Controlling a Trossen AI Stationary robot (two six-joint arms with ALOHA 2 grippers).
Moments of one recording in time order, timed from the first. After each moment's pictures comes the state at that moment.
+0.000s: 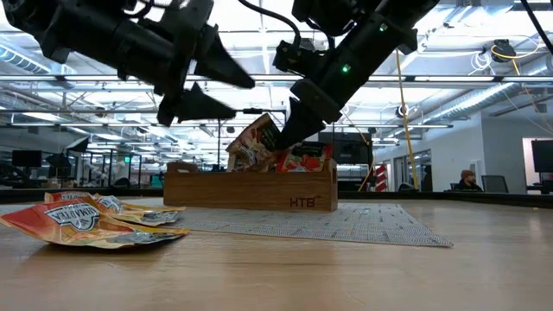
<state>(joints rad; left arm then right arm) -0.28 1.52 0.58 0.58 -0.57 -0.56 0.09 1.79 1.09 -0.11 0.36 0.03</state>
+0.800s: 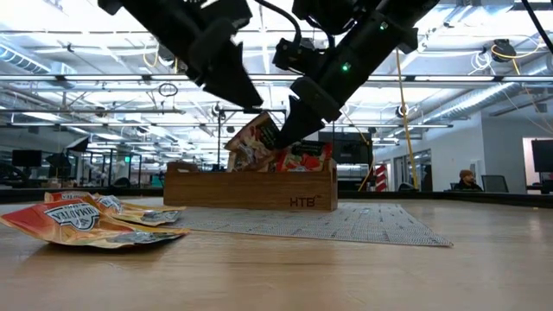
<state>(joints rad) -0.16 1.54 0.97 -0.15 -0.45 -0.10 0.09 1.79 1.09 -0.10 0.36 0.03</state>
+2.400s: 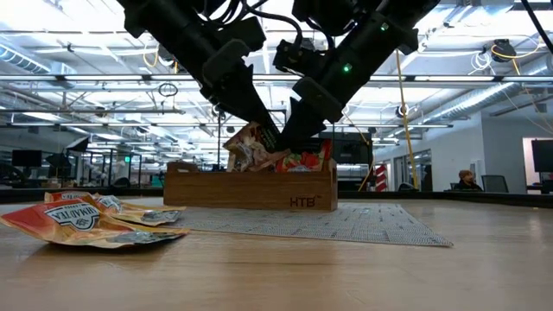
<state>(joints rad) -0.06 1.61 0.98 -0.09 -0.27 -0.06 0.09 1.79 1.09 -0.10 0.34 0.03</state>
